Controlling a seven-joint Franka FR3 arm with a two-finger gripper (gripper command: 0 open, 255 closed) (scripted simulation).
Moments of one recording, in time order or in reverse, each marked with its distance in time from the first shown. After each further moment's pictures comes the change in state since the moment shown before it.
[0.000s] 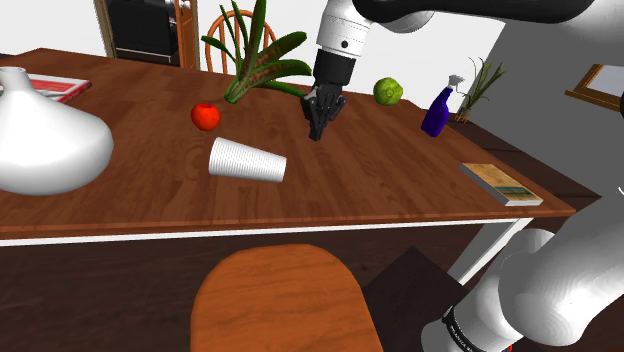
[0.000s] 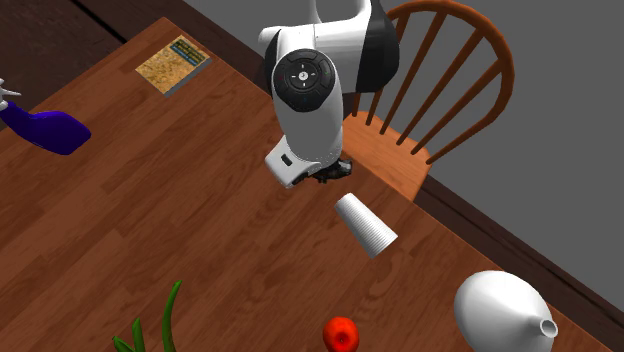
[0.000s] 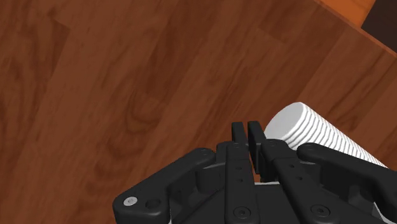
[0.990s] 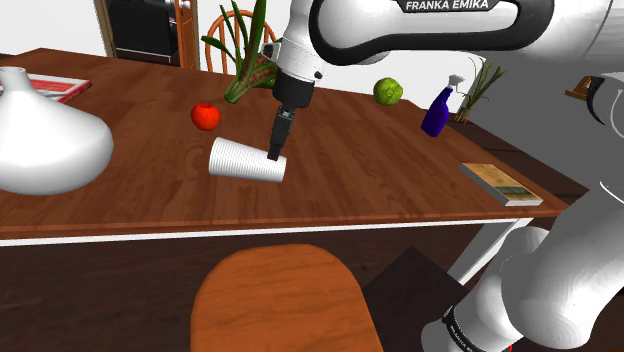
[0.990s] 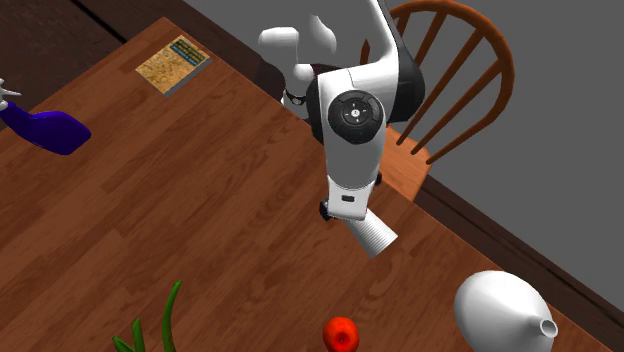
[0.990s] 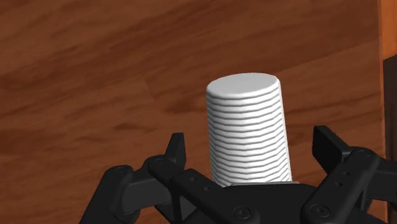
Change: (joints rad) arm 0.093 0.100 0.036 -0.037 -0.014 0.258 -0.599
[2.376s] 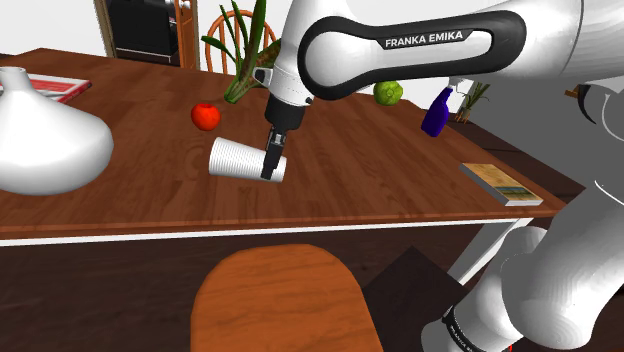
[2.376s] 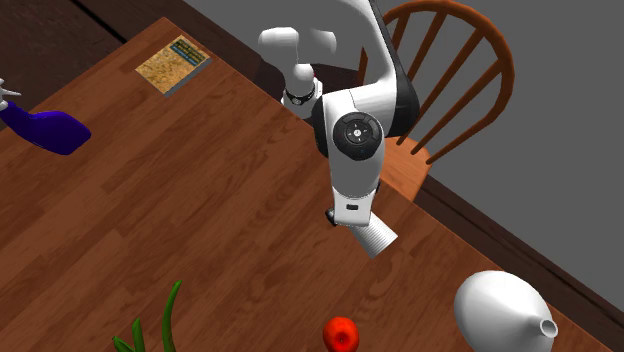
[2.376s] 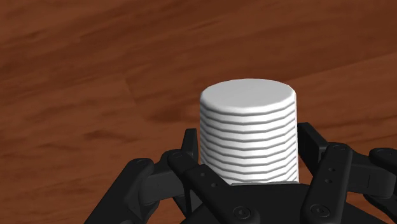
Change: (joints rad) arm 0.012 0.028 0.010 -0.085 0.000 0.124 -0.049
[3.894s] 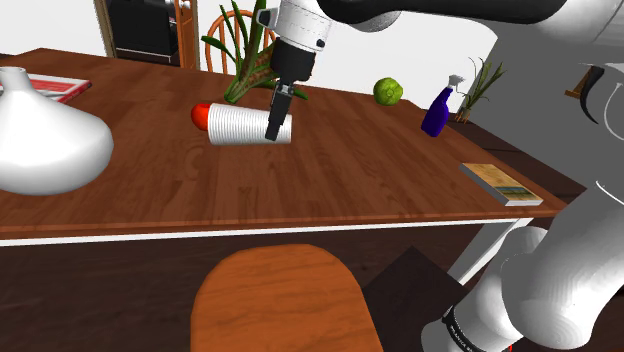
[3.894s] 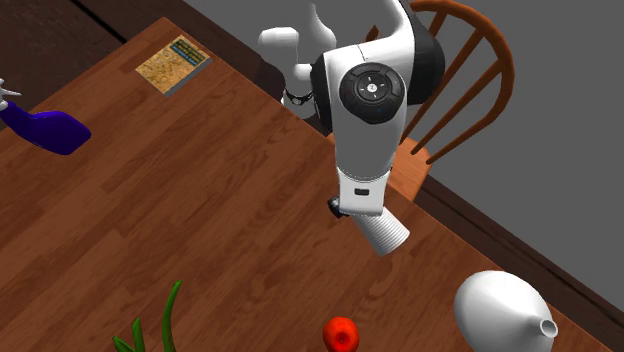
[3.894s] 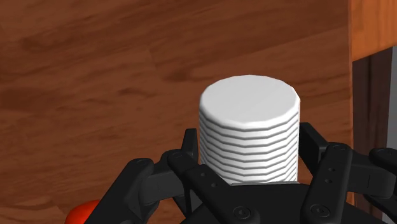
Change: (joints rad) arm -0.003 -0.008 -0.004 0.233 -0.007 -0.240 0.020
